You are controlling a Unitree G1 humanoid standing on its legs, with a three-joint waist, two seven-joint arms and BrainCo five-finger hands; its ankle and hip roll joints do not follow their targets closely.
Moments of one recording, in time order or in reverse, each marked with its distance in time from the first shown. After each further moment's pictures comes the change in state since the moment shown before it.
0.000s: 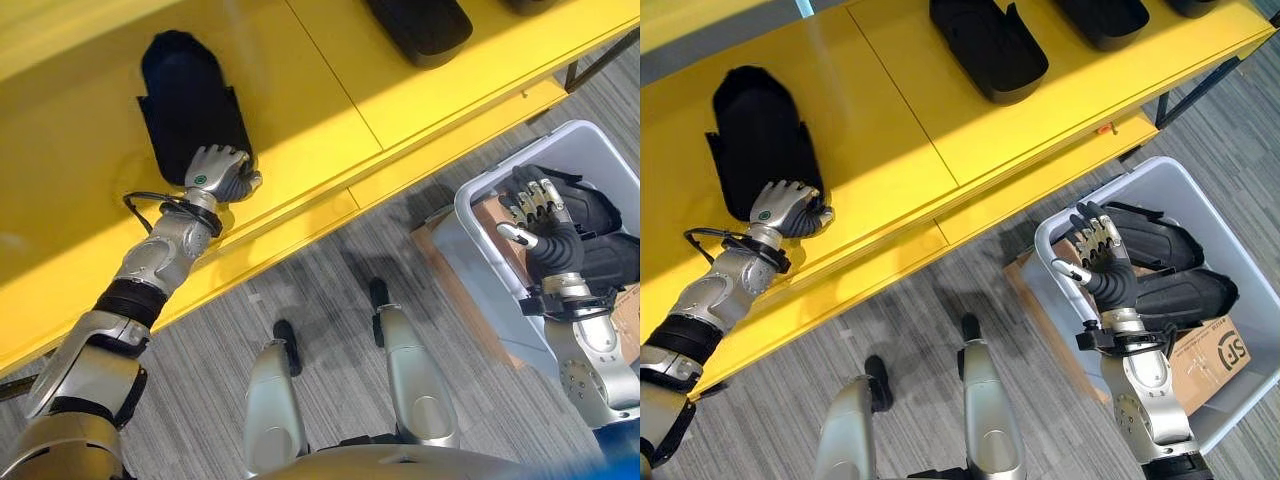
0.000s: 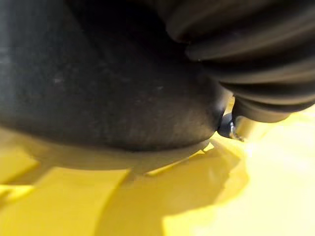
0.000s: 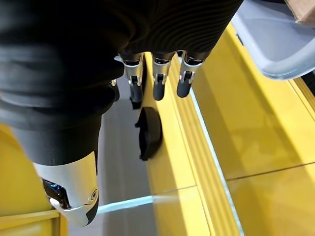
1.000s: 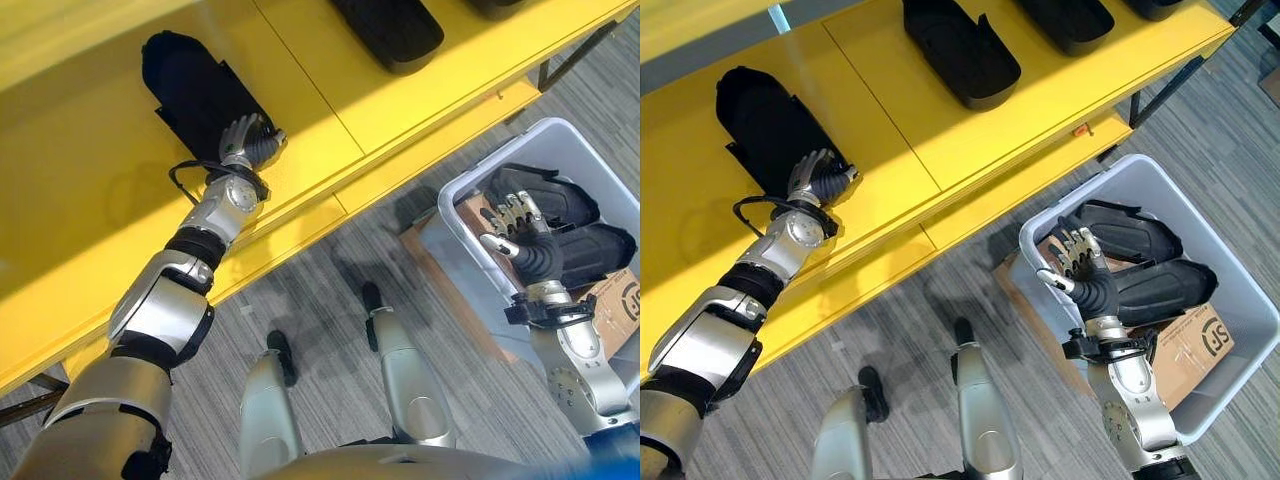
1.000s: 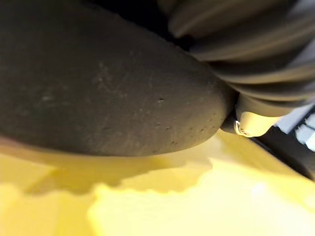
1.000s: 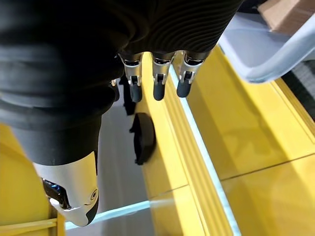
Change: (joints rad) left arm -0.377 -0.245 -0.155 0.414 -0.390 0.058 0.018; right arm 0.015 0.021 0.076 -0.009 0.001 0.020 -0.008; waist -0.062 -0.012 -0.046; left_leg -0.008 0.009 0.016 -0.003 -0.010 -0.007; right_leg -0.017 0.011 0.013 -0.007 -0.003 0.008
